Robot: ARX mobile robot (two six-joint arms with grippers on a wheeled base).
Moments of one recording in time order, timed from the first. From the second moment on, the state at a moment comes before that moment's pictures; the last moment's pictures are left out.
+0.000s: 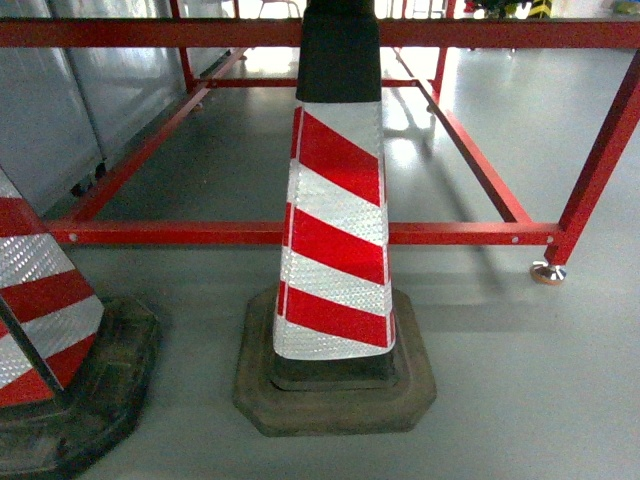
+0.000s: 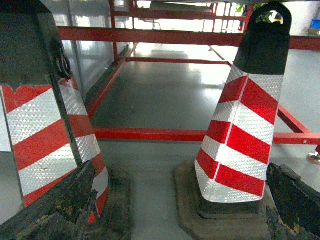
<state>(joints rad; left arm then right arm) 0.00 0.01 0.01 -0.01 0.00 -0.01 0.00 0.01 0.01 -0.01 0.00 -0.01</state>
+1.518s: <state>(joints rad) 0.00 0.01 0.01 0.00 0.00 -0.01 0.00 0.01 0.01 -0.01 0.00 0.00</state>
